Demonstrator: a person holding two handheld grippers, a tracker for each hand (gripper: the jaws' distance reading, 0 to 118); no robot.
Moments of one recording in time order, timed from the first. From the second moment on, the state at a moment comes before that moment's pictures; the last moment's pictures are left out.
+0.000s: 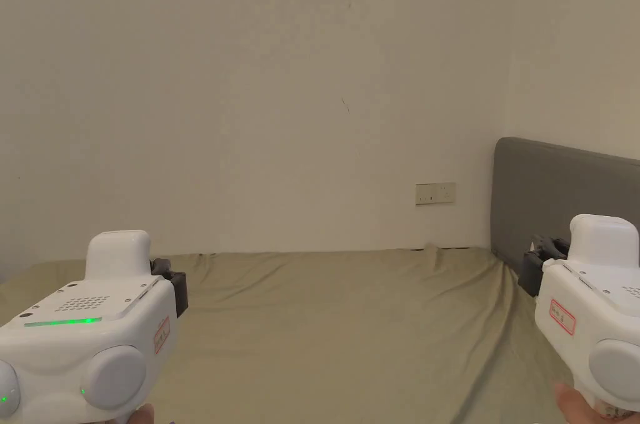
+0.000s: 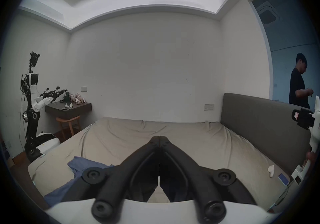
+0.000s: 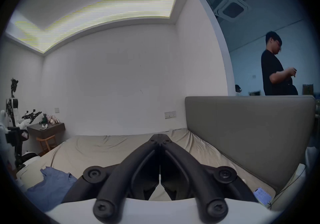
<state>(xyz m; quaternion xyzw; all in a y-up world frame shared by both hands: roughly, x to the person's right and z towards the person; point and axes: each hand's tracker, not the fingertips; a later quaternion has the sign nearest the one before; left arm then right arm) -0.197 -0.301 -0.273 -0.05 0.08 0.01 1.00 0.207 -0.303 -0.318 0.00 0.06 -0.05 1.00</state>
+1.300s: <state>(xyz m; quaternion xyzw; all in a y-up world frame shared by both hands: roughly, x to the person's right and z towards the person) -0.479 -0.431 -0.075 -0.27 0.38 0.06 0.88 -0.202 -0.418 -0.377 -0.16 0.53 0.01 0.83</state>
